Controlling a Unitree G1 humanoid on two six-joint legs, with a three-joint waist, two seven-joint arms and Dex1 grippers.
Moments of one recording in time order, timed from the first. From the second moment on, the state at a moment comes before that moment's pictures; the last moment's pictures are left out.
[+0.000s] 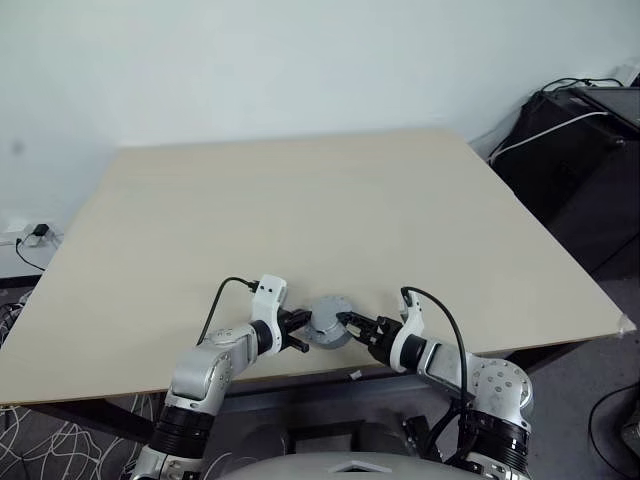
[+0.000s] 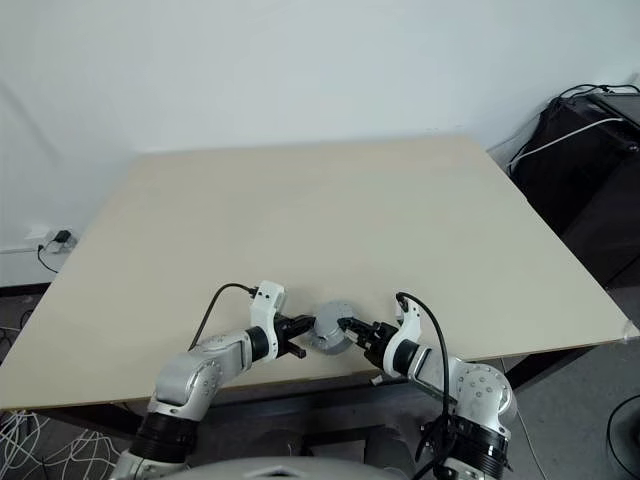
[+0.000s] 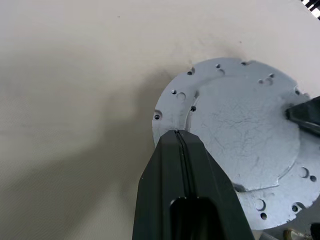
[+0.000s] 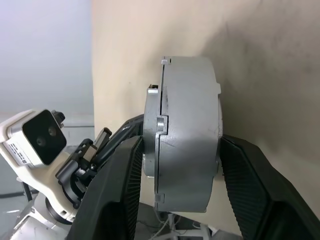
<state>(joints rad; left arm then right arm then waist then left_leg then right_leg) -0.06 0.12 -0.18 -0.11 -0.32 0.81 -0.45 -0.05 0.07 -0.47 -0.15 0.98 1.44 0.07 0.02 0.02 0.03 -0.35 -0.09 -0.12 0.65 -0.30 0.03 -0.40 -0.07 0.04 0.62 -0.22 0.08</state>
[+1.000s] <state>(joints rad) -0.03 0.12 -0.14 -0.12 -0.35 0.80 -0.45 -0.03 0.07 -0.47 -0.17 1.03 1.47 0.04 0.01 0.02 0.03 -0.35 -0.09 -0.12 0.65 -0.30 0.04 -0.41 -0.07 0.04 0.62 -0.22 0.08</state>
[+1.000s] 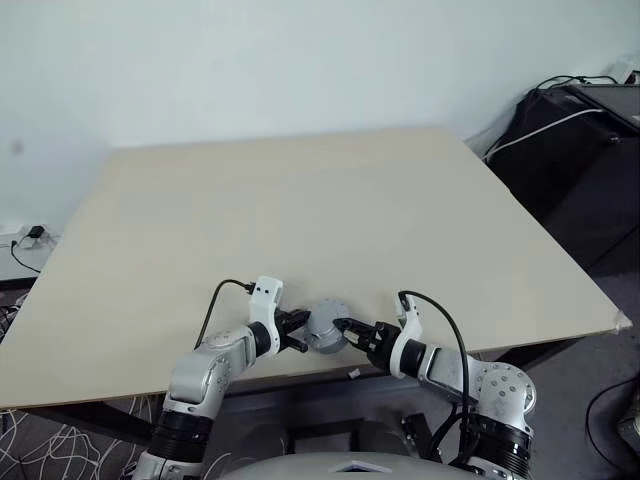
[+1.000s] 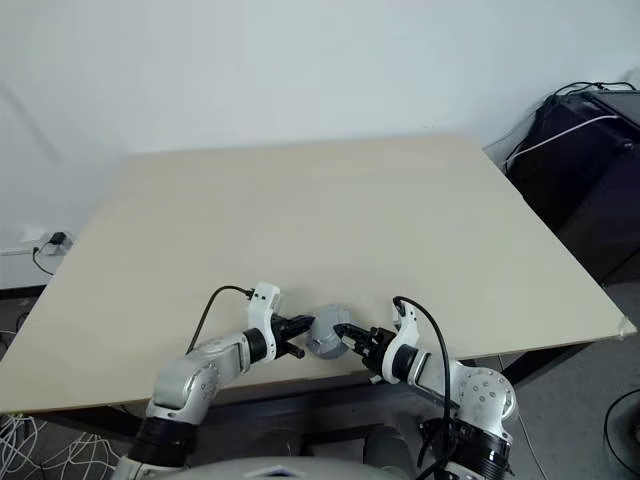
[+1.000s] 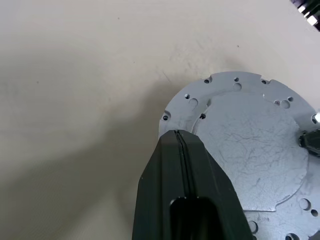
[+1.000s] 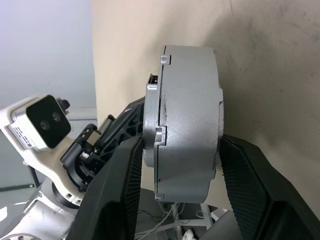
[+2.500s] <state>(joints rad) 0.27 -0.06 0.19 -0.20 -1.24 0.69 -0.25 -0.21 0.06 -0.29 -0.03 1.16 1.11 0.00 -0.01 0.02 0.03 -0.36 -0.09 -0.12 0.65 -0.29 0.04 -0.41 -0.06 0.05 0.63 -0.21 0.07</state>
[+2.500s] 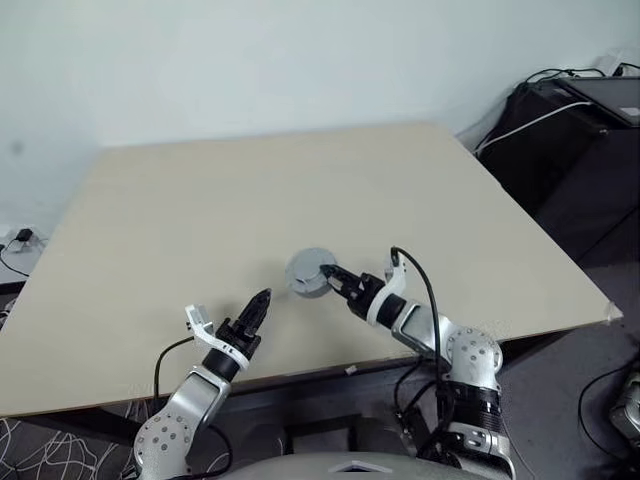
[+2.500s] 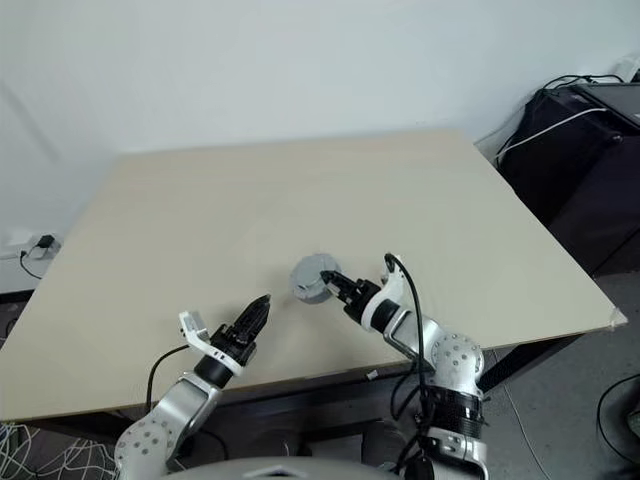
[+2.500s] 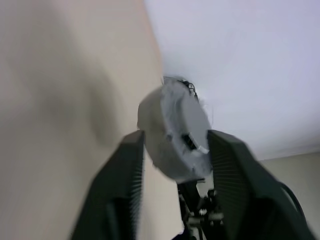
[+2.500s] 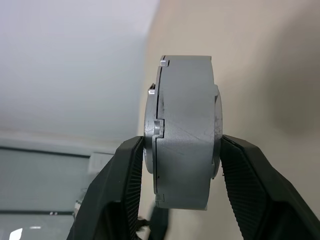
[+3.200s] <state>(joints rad) 0.30 -0.06 0.14 -0.17 -1.37 0.62 -0.23 -0.24 0.07 -0.22 -0.01 1.20 1.11 0.01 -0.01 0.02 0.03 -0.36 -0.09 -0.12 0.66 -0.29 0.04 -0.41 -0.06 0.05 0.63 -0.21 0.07</state>
